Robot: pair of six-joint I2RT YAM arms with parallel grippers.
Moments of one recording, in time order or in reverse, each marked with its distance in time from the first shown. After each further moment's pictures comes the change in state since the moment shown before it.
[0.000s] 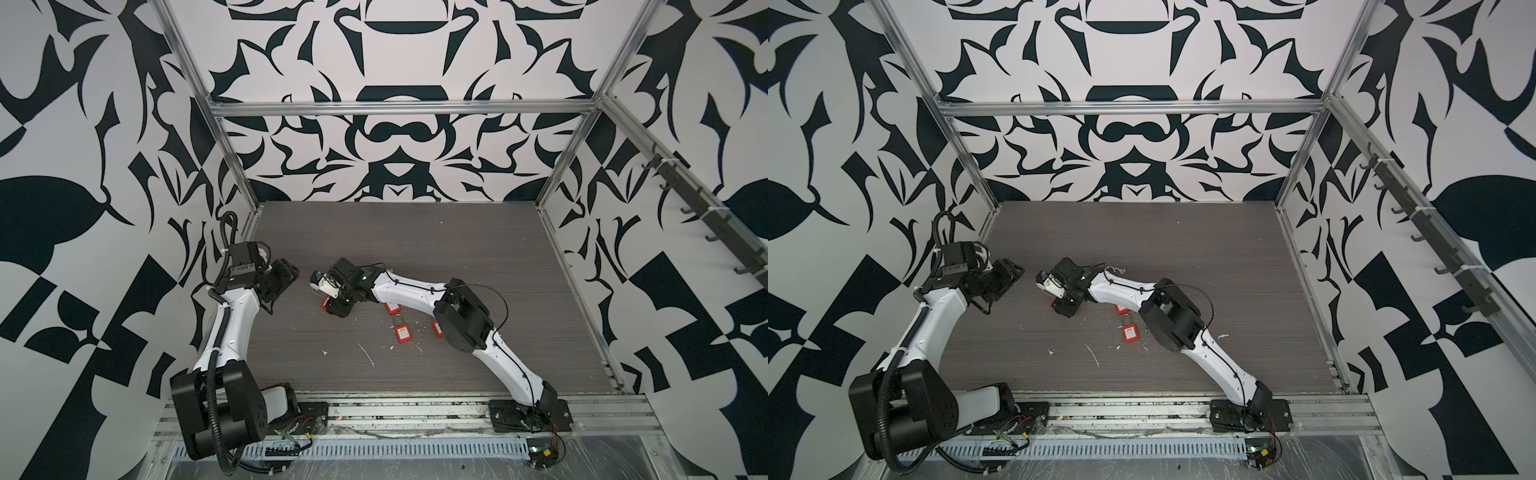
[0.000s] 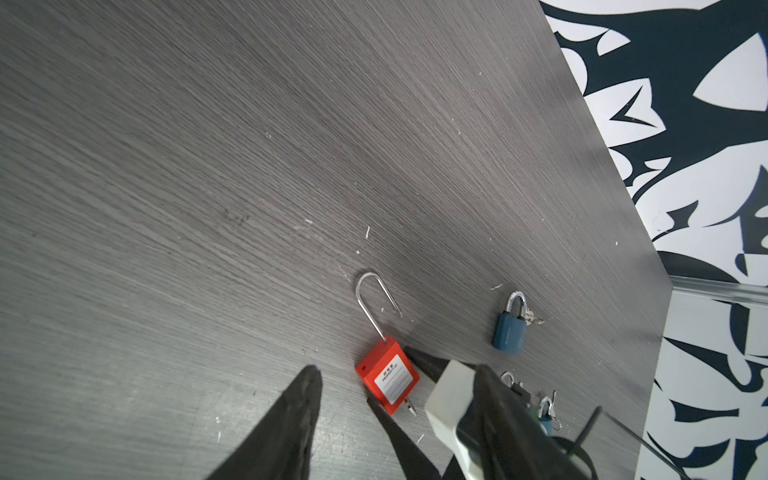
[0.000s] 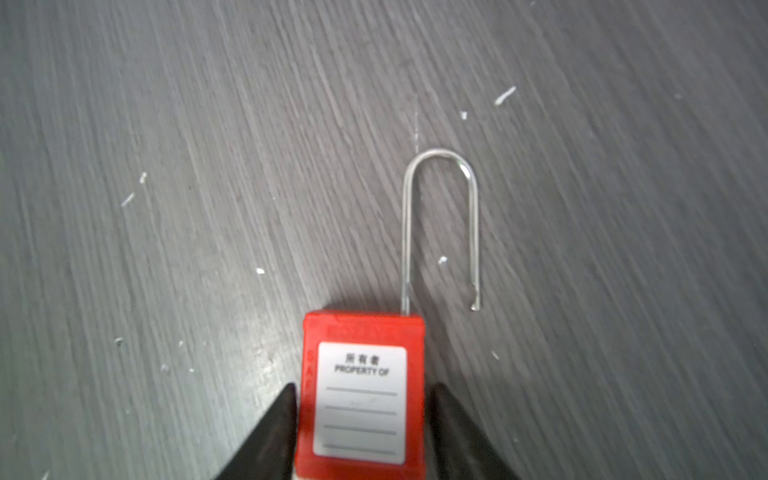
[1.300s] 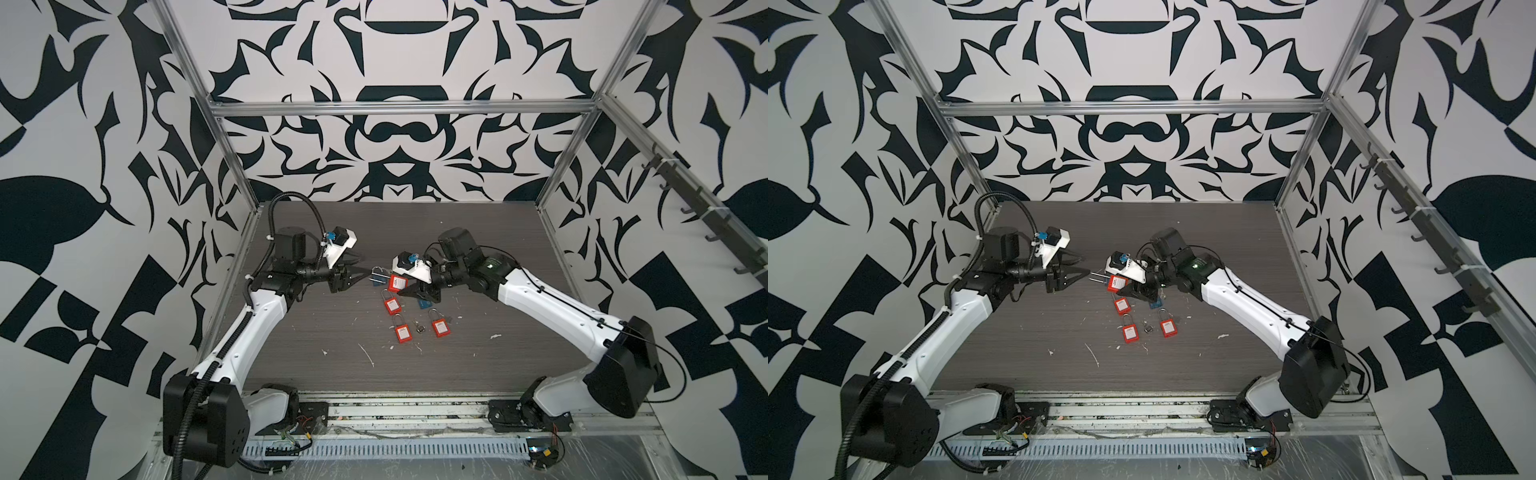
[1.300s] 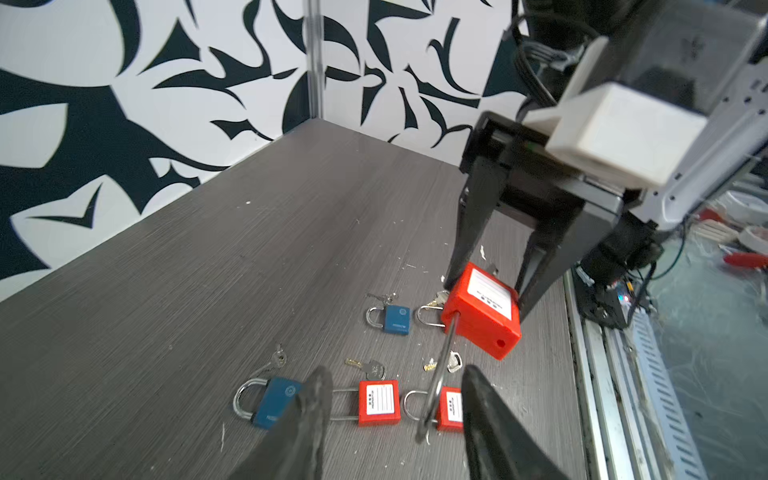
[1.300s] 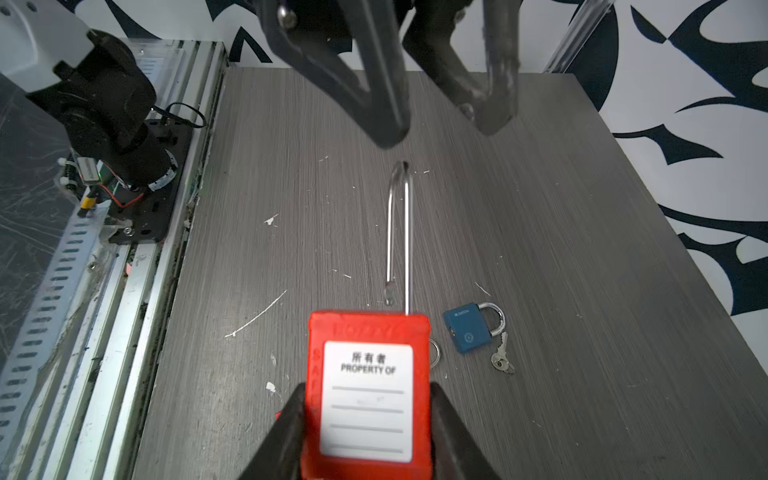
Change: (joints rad) left arm -0.440 -0.032 0.027 0.303 0.684 0.948; right arm -0.336 -1.027 -0.832 0.021 -0.394 -0.468
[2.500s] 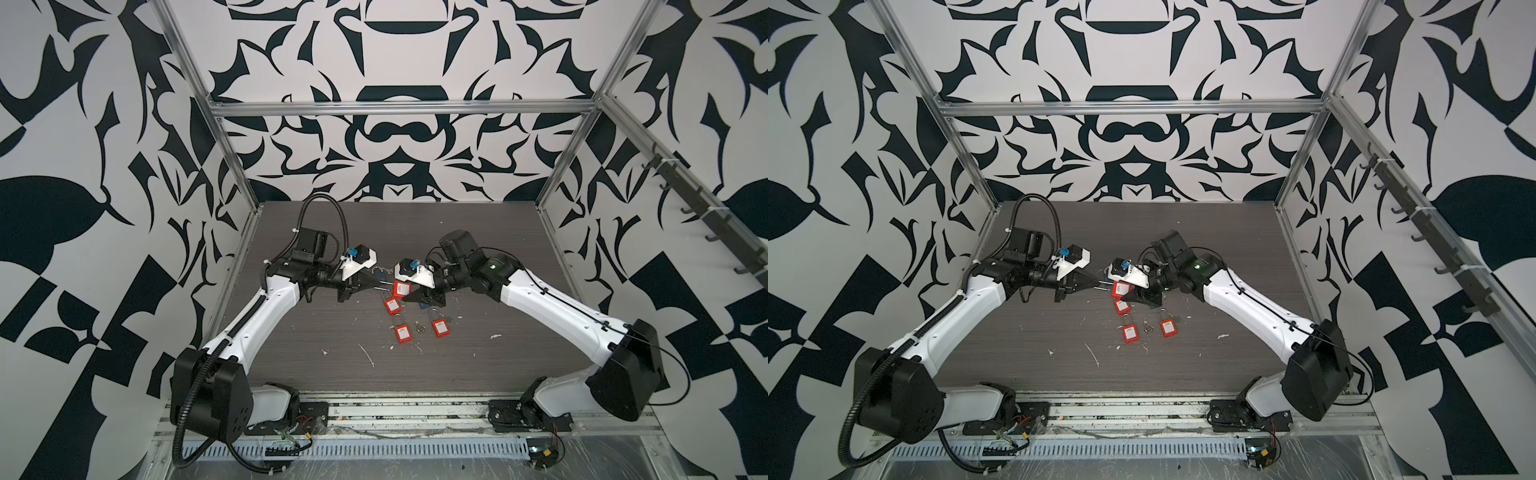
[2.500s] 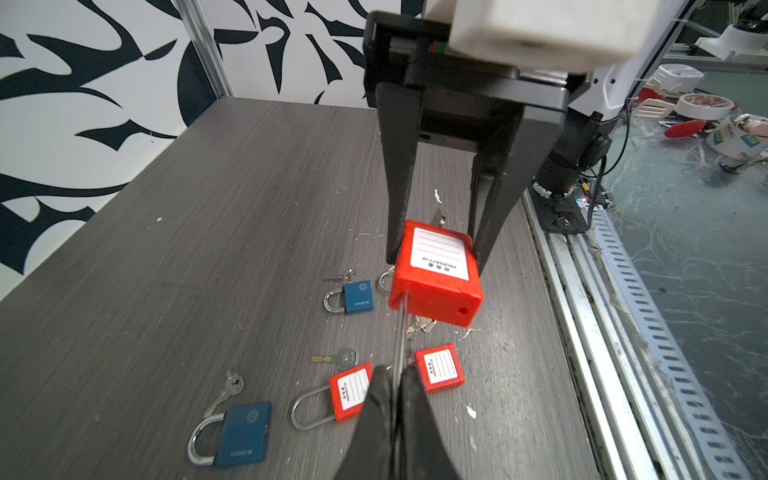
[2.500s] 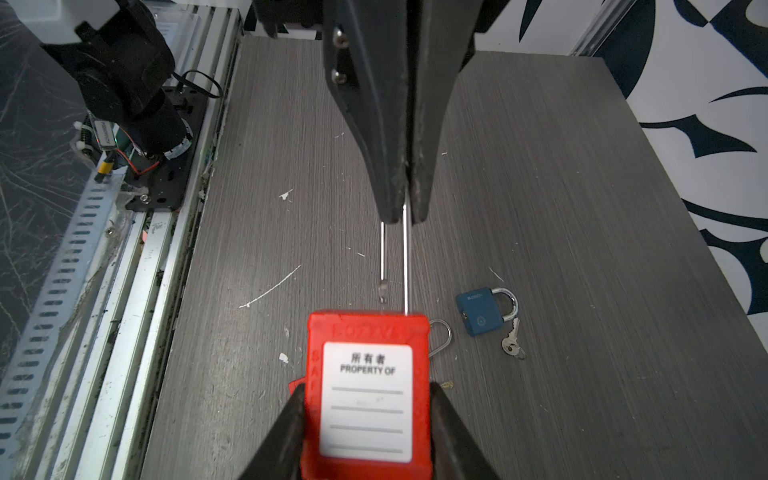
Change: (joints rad) left arm -0.098 0.109 0.105 -0.300 0.009 0.395; right arm 0.000 -0.011 0.003 -0.080 0.005 -0.066
